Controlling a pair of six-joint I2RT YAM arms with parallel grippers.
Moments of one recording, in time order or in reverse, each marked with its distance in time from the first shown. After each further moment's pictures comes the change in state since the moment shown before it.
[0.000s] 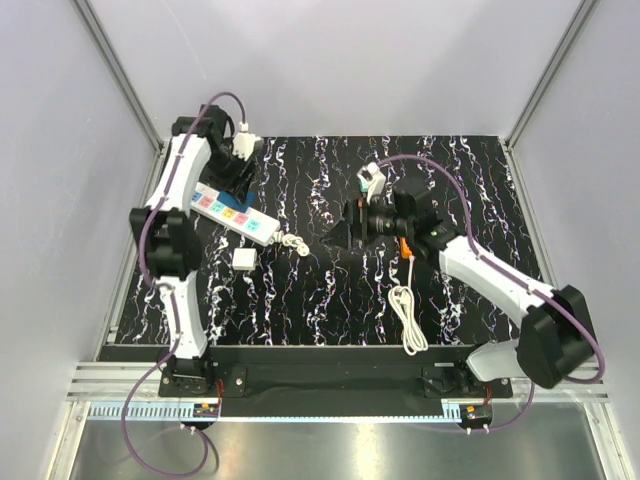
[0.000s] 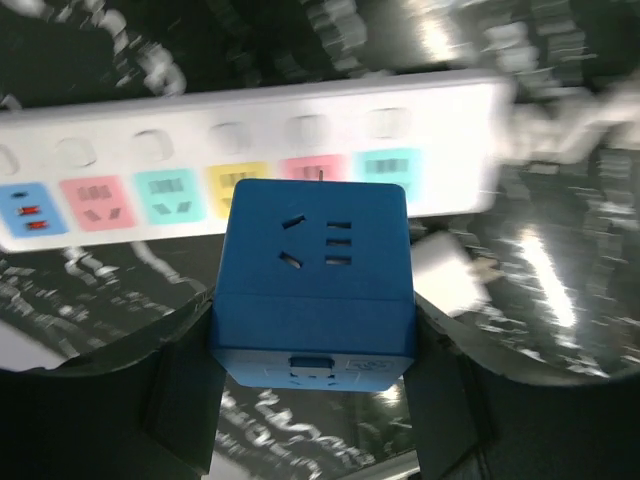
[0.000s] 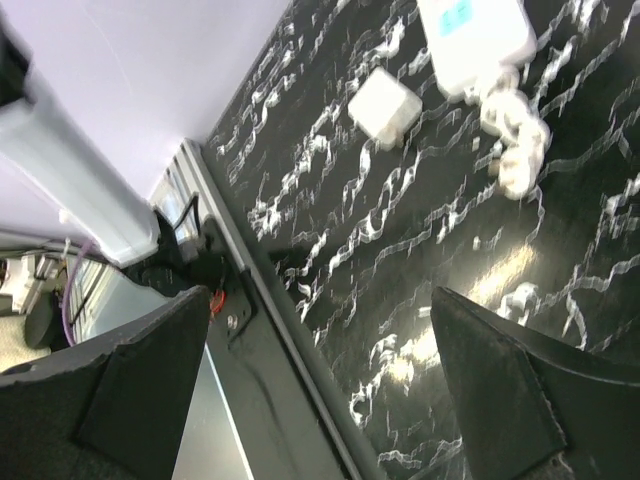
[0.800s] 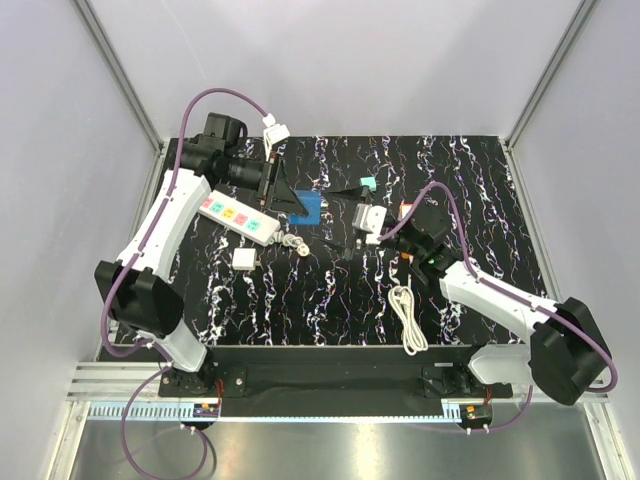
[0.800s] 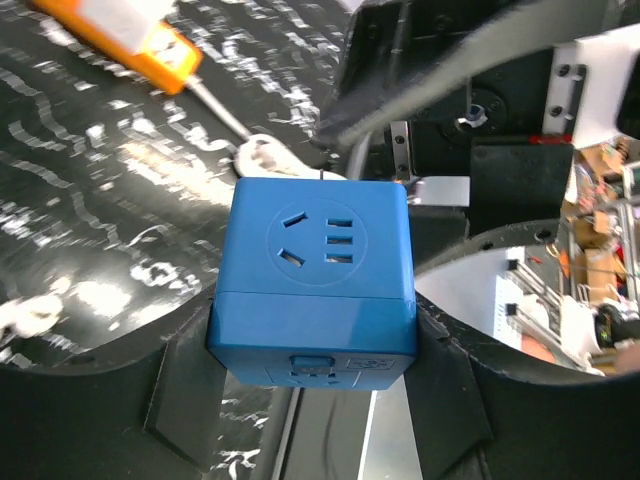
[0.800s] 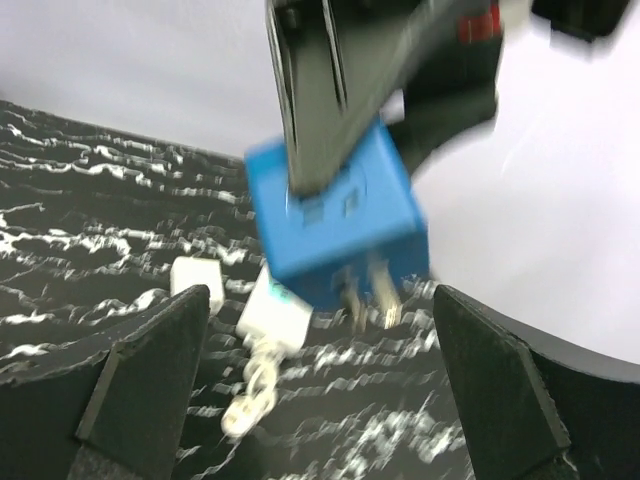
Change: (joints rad) left arm -0.185 -0.535 -0.439 0.299 0.993 -0.335; right arm 0.093 -0.063 -0.188 0.695 -0.006 -0.924
